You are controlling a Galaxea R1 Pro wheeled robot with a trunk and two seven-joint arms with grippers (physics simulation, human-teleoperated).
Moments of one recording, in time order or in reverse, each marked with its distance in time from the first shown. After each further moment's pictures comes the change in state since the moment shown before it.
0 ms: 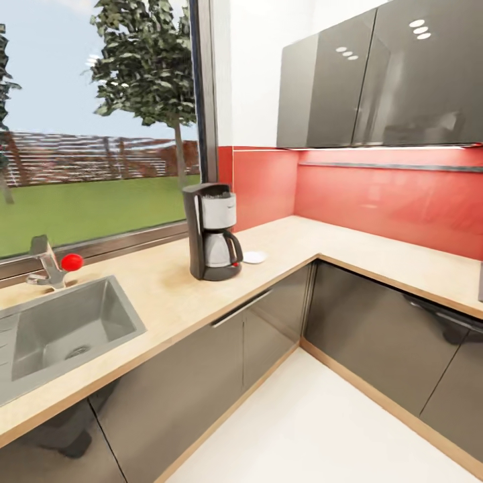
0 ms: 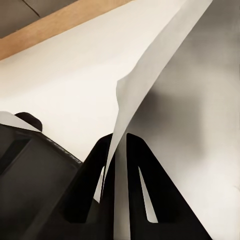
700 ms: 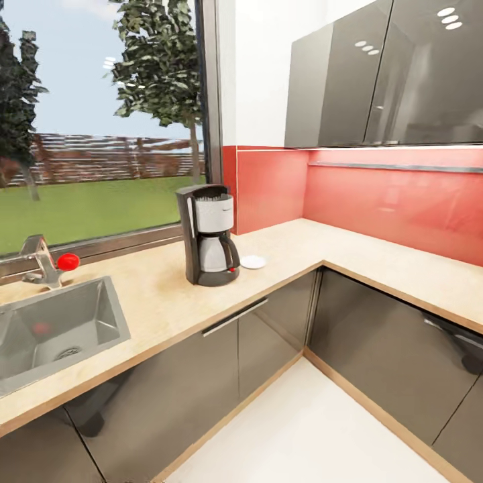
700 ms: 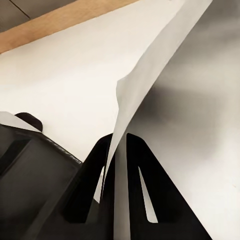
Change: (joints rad) left arm 0.000 0.001 -0.006 0.022 0.000 -0.001 0.000; right arm 0.000 0.001 -0.001 0.000 0.001 -0.001 0.000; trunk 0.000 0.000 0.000
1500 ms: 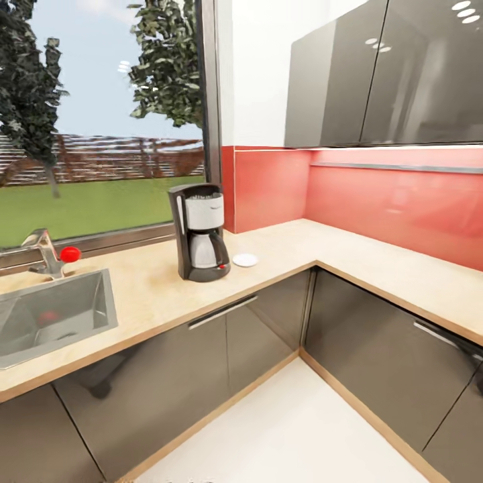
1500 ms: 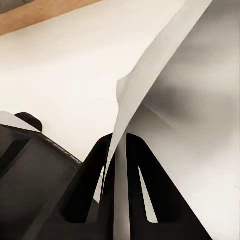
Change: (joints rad) left arm 0.000 0.000 0.000 0.000 0.000 0.000 0.000; right arm 0.000 0.000 0.000 0.000 0.000 0.000 -0.001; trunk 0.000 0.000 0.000
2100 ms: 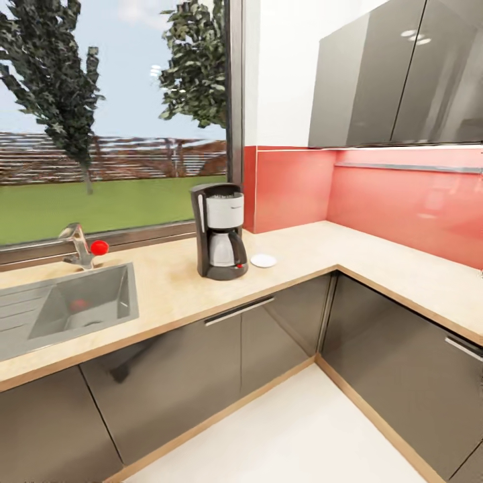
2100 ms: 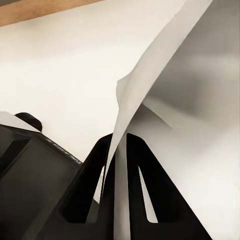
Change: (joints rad) left arm 0.000 0.000 0.000 0.001 0.000 0.000 0.000; right arm 0.000 0.000 0.000 0.000 0.000 0.000 -0.001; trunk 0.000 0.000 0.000
